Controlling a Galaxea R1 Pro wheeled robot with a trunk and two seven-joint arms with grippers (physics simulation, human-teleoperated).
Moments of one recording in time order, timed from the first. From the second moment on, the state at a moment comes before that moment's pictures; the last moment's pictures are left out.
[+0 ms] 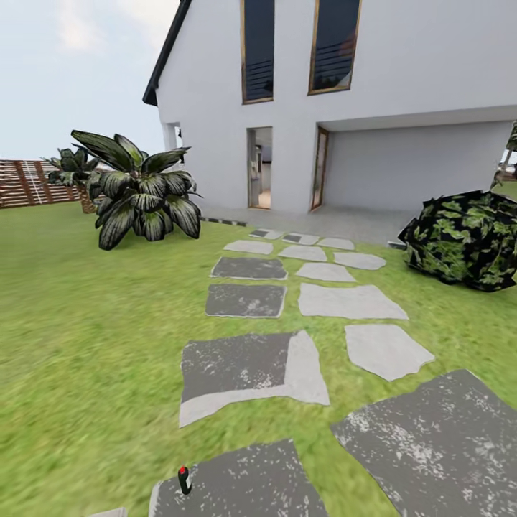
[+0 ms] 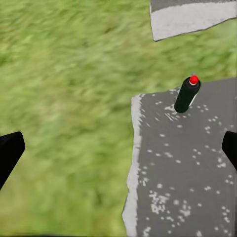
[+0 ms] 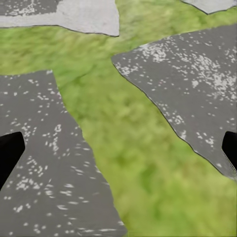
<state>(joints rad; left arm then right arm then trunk) -0.26 0.15 0.17 -0.23 0.01 -0.34 0.01 -0.09 -0.08 -0.08 -0.53 0.00 -0.31 0.00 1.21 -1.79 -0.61</state>
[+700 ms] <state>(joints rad) -0.49 0.13 0.14 -0.26 -0.03 -0.17 -0.01 -0.36 -0.08 -0.08 -0.67 0.00 -0.29 0.00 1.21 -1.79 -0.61</state>
